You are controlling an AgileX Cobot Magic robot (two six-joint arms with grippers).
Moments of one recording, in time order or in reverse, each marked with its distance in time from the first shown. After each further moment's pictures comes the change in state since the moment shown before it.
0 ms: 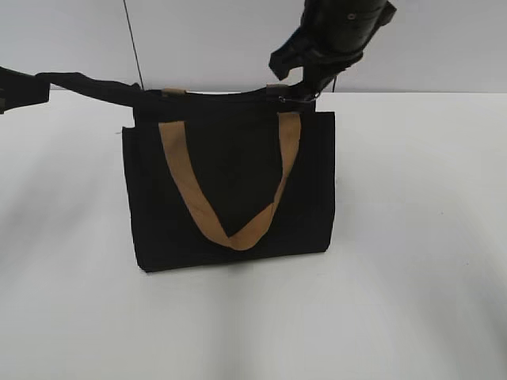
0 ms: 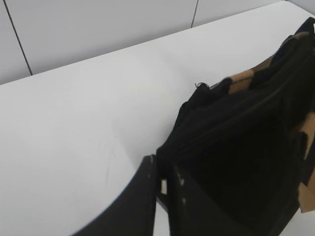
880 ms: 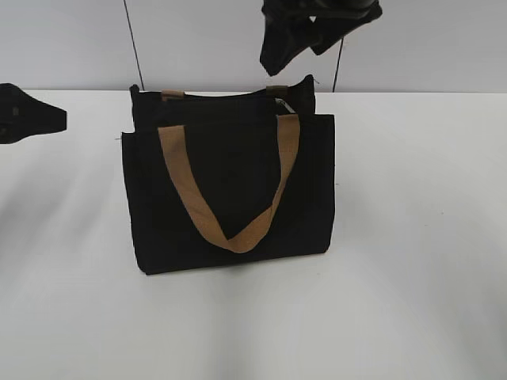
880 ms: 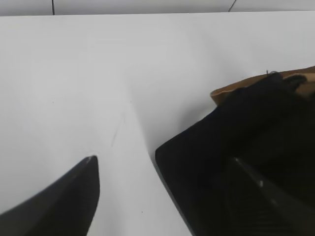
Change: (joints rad) left arm 0.005 0.084 0.022 -0.002 0.074 -0.191; right arm -0.036 -0.116 0.000 0.240 0.068 -0.175
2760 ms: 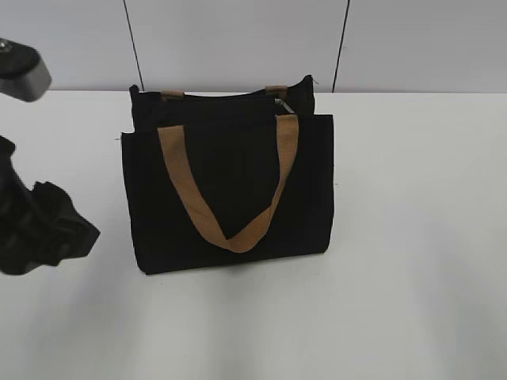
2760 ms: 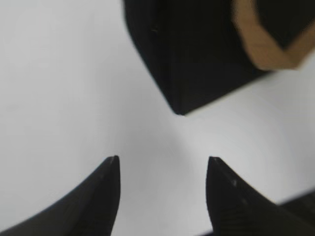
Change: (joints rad) left arm -0.919 -0.288 -0.018 -1.447 1.412 1.183; right arm 0.001 -1.303 1.054 -0.077 0.124 0.137
